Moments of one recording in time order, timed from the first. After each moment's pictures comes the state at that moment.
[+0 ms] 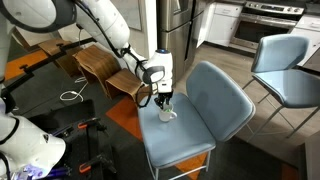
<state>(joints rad) 0.22 0.68 -0.13 -1.98 -0.10 2.63 1.40</state>
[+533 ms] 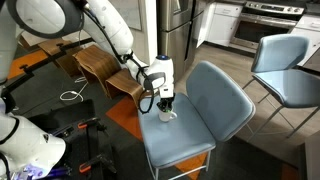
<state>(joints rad) 0.22 0.74 -0.16 -1.97 -0.09 2.72 1.36</state>
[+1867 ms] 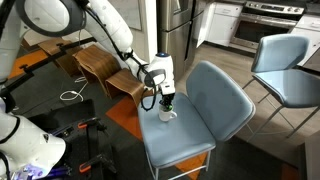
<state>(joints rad) 0.30 0.77 -0.21 -1.92 -0.05 2.72 1.28</state>
